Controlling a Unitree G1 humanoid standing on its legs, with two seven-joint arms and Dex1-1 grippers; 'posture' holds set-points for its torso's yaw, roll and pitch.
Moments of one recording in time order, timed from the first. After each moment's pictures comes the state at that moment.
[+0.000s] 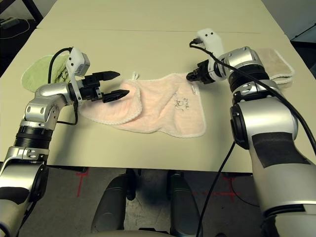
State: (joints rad) left arm -0.77 0.53 -0.02 0.35 -0.27 0.28 -1.08; right arm -1.41 -0.46 0.11 1.24 -0.14 0.64 0.87
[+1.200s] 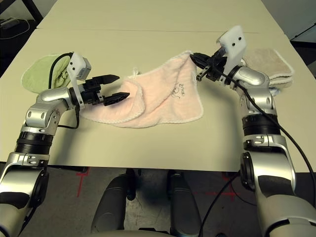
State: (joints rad) left arm -0.71 0.51 -0.01 0.28 -0.29 0.33 -1.00; right arm -0.84 -0.49 -0.14 0.54 0.13 -0.21 0.75
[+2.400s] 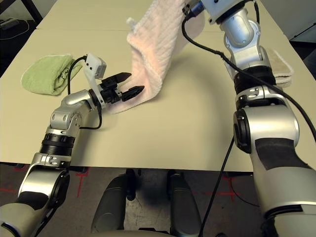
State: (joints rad) left arm -0.73 0.31 -0.01 0.30 -0.29 0.32 -0.81; right arm -1.43 -0.49 0.04 1.08 -0.31 -0.83 0.07
